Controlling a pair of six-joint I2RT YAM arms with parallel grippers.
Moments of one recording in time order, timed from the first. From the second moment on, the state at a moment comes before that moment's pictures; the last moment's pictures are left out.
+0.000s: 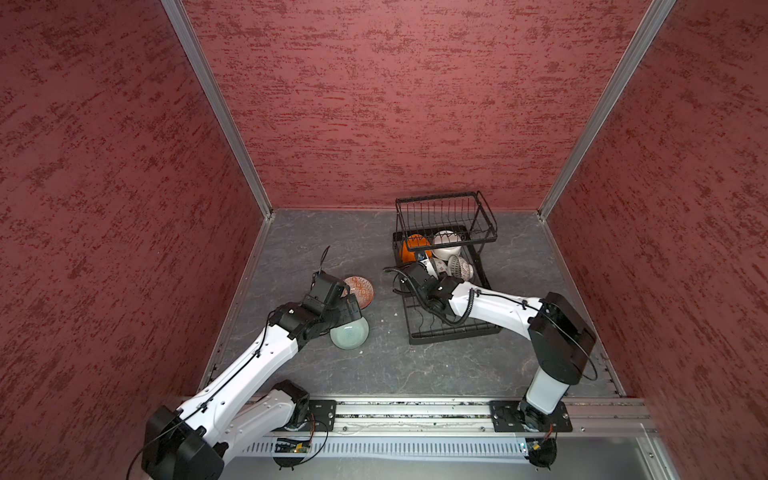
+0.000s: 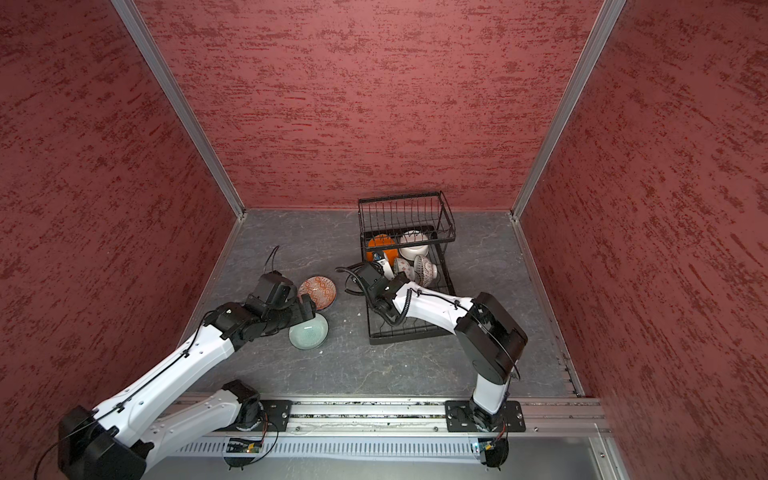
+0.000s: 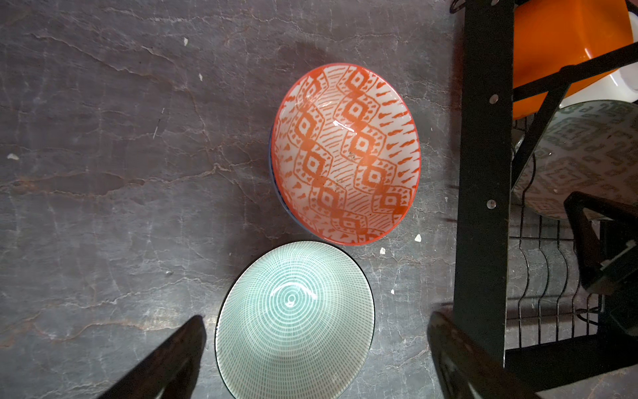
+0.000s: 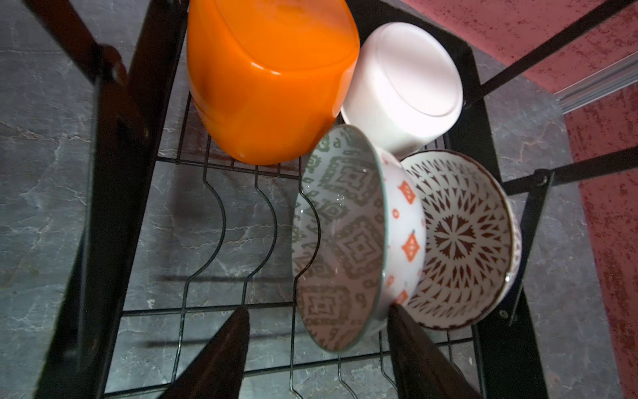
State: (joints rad) left arm -0.50 0.97 0.77 -0.79 -0.11 -0.78; right arm 0.85 1.75 1.18 -0.49 0.66 0.41
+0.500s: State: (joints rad) left arm -0.50 0.96 0.76 -0.80 -0.11 -0.79; right arm 0.86 1.65 1.08 -0.38 0.62 0.43
